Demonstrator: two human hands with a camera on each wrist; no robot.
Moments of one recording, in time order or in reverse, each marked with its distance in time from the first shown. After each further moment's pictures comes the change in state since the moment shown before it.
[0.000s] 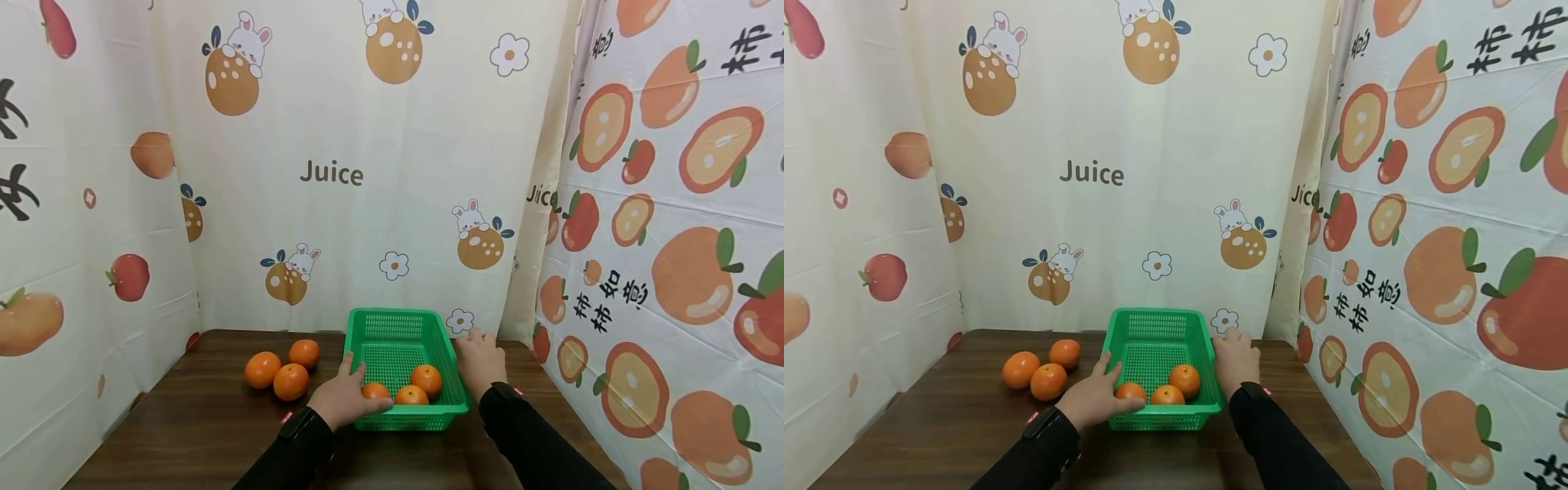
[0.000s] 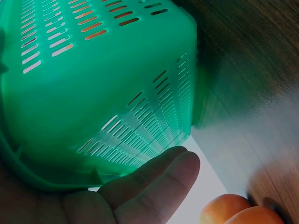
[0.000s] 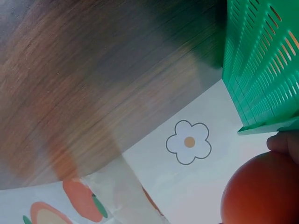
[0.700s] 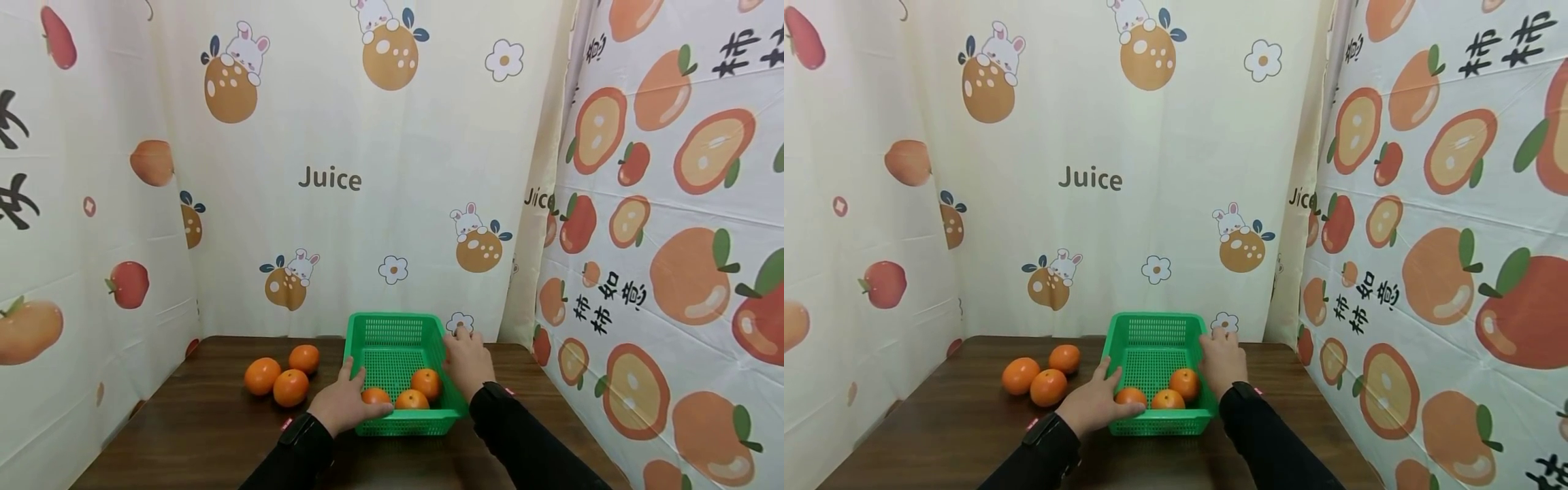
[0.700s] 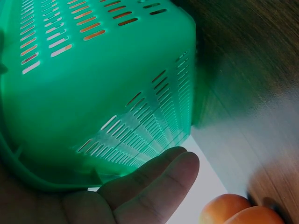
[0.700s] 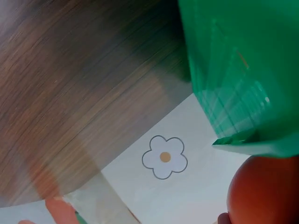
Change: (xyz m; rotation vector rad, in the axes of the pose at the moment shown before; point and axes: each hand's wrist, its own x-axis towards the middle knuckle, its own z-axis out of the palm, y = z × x) left_hand 0.003 -0.001 0.003 0.002 -0.002 -0.011; right_hand 0.007 -0.022 -0.006 0.099 0.002 -0.043
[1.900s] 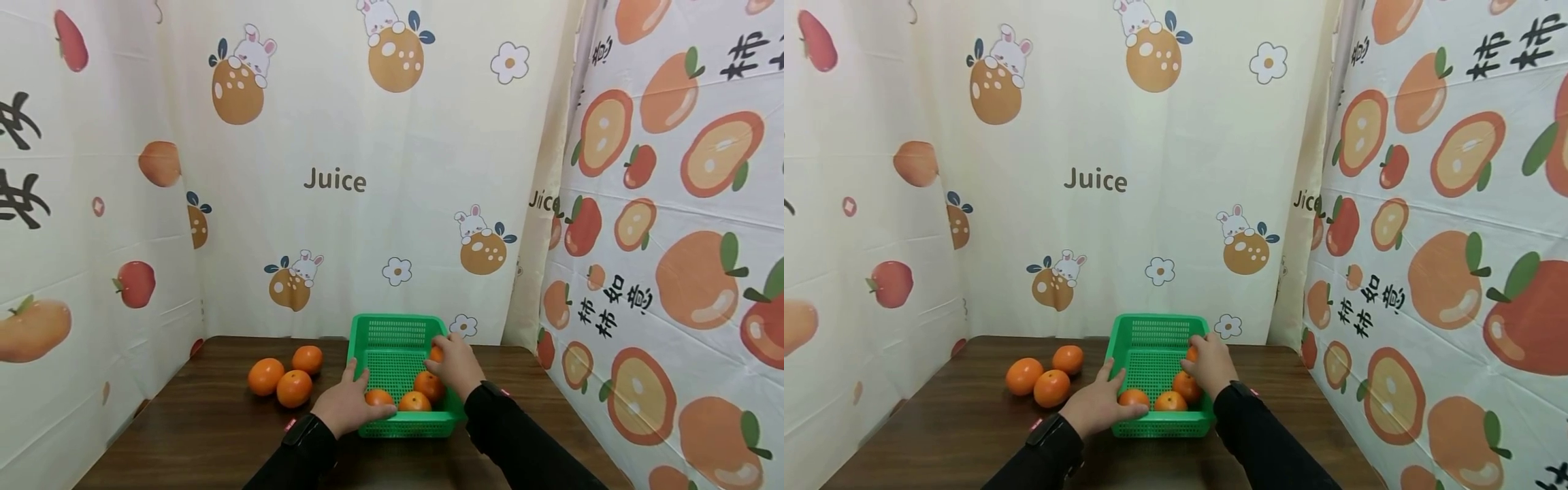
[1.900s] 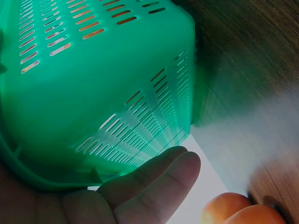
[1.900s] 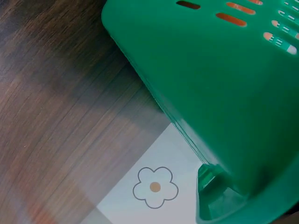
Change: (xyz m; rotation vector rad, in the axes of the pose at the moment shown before) left_hand -0.002 0.000 -0.001 0.007 0.004 0.013; right_hand 0.014 -0.019 0.007 0.354 -0.213 0.141
